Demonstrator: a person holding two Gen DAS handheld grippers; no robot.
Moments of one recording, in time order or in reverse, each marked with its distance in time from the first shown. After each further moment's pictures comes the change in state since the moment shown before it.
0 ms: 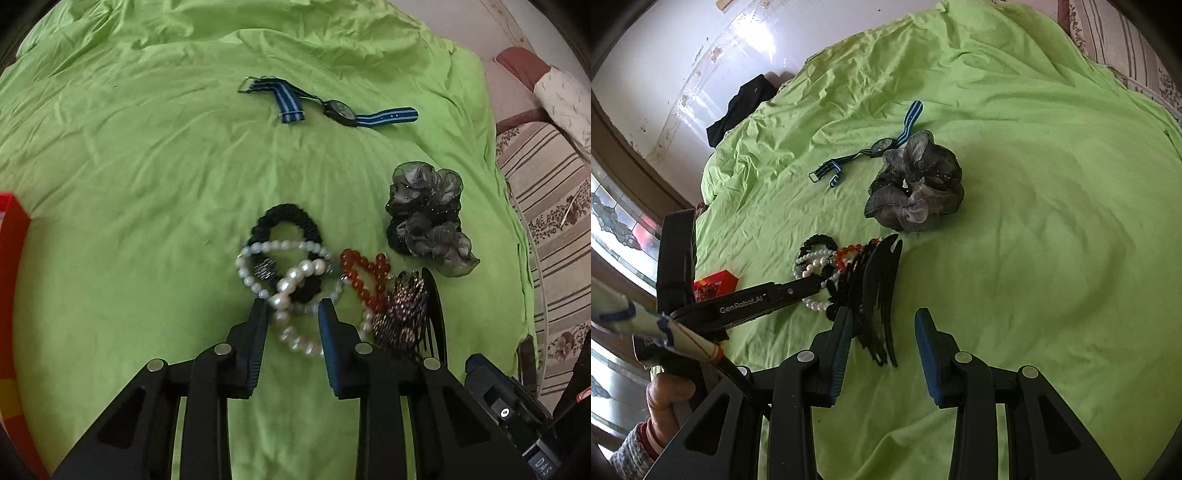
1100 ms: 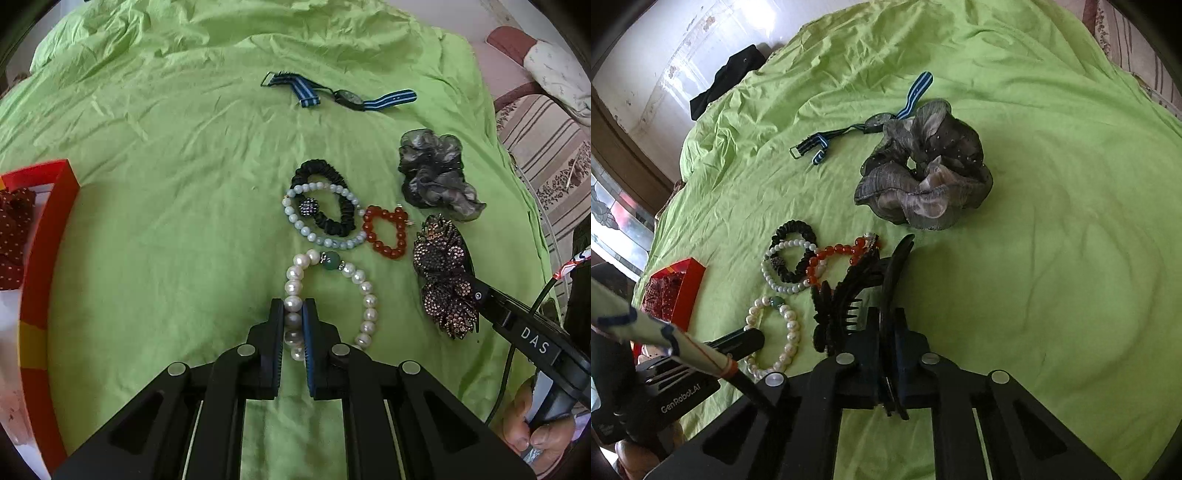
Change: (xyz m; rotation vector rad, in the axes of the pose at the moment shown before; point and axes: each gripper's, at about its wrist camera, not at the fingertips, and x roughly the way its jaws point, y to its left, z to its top) left arm -0.029 0.014 -0.041 0.071 -0.028 0.083; right arm 0.045 0.011 0.008 -0.059 0.059 -0.083
